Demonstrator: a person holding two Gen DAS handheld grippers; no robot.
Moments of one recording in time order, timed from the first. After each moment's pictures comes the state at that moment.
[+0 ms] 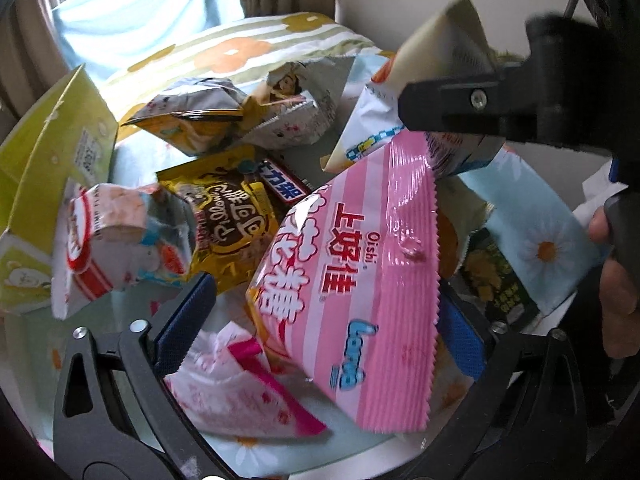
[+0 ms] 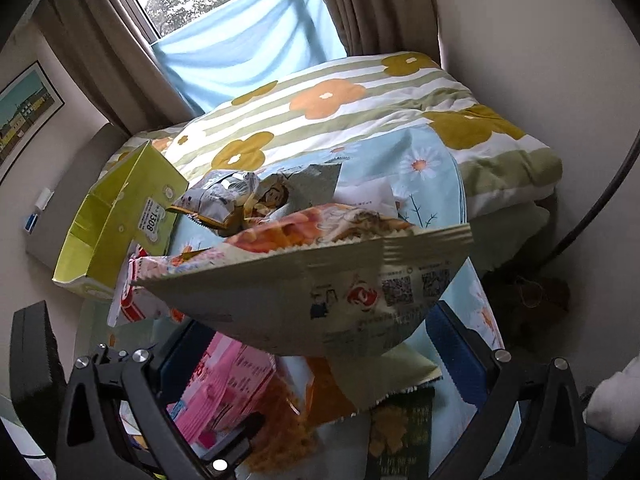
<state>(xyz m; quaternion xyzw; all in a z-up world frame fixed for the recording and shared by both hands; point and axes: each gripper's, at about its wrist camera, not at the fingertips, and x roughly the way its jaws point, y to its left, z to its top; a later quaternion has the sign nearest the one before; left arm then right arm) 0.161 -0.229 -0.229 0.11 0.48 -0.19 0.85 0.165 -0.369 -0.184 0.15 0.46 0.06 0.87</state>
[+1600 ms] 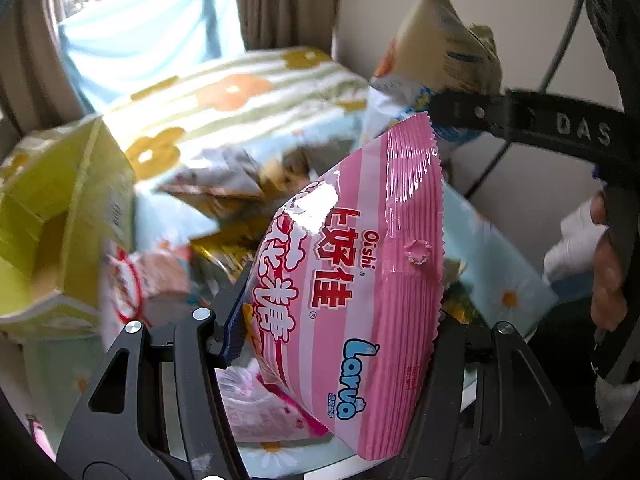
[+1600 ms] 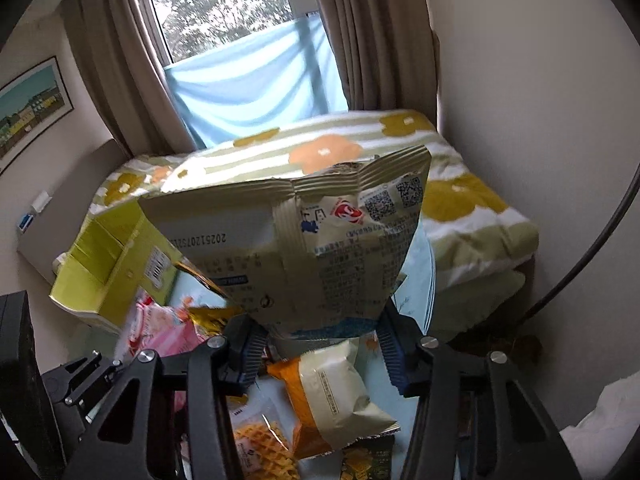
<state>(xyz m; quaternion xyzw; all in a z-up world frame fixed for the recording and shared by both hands) 0.165 -0.205 -0.154 0.08 0.43 -0.21 0.87 0.168 -0.375 -0.108 0.10 0.38 0.05 0.92</state>
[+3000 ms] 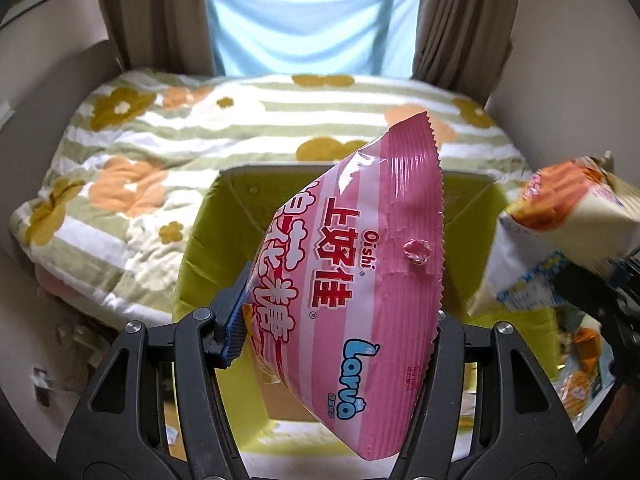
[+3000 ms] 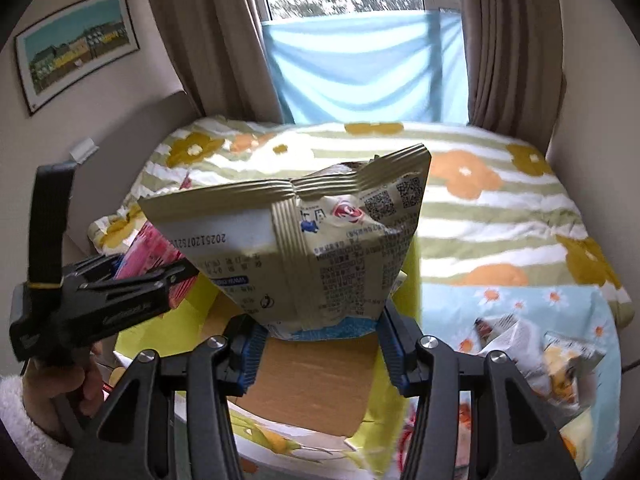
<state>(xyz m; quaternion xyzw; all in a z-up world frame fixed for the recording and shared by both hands) 0.351 0.179 -0.122 -0.01 0.45 -0.05 0.89 0.295 -0.045 -0.098 0.03 0.41 0.14 0.90</state>
